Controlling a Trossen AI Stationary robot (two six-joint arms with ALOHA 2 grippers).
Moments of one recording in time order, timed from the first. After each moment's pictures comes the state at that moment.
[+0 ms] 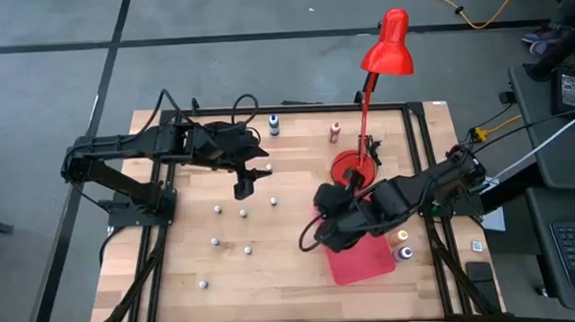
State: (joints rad) left arm 0.01 1.32 1.46 -0.78 -0.13 -0.09; right arm 0.45 1.83 2.00 -1.40 0.59 0.81
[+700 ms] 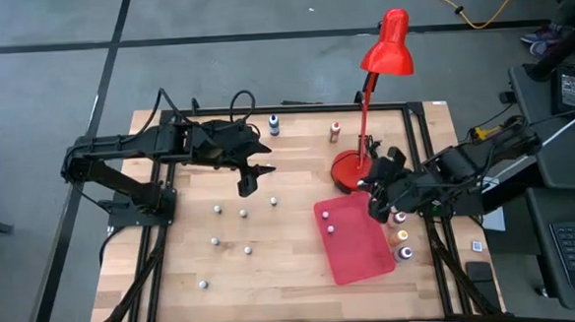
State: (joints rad) left arm 0.01 1.32 1.46 -0.72 -0.17 -0.14; right arm 0.45 1.20 1.31 -1.08 0.55 0.72
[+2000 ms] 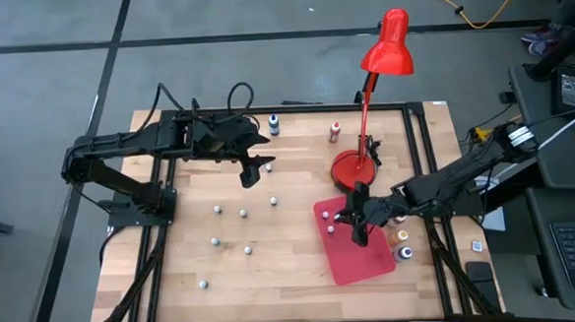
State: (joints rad) left arm 0.06 1.32 1.46 -0.71 -0.21 -0.13; right arm 0.38 1.26 0.63 -0.11 0.30 0.52
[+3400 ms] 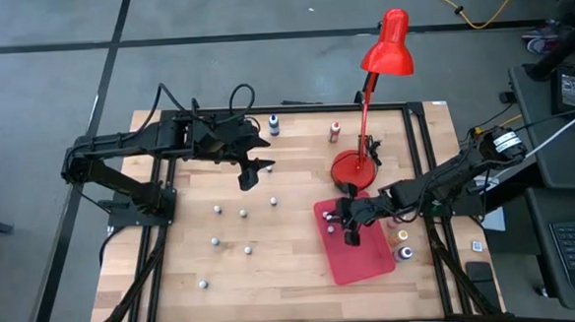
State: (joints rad) left arm 0.06 1.32 1.45 -0.73 -0.15 -0.12; right arm 0.32 1.42 0.58 0.08 0.26 0.29
